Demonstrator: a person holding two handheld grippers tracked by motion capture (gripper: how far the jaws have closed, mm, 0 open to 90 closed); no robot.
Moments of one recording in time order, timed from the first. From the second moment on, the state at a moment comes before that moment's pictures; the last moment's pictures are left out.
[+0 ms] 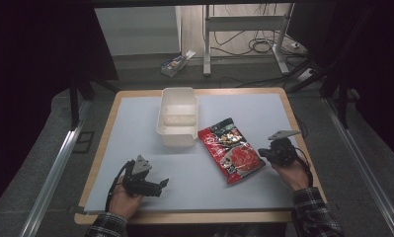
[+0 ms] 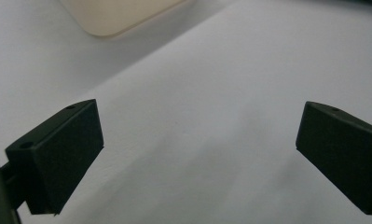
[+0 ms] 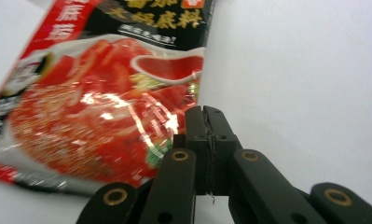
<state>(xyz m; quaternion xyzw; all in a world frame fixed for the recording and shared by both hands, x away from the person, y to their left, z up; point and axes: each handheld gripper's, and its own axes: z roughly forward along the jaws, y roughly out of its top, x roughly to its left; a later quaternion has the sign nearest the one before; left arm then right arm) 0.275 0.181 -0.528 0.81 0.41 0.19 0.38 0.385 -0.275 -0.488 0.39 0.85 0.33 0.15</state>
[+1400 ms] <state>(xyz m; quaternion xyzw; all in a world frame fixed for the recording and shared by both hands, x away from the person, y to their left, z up) 0.268 0.174 -0.521 0.82 0.38 0.21 0.37 0.344 -0.239 -0.510 0.30 0.91 0.29 0.07</state>
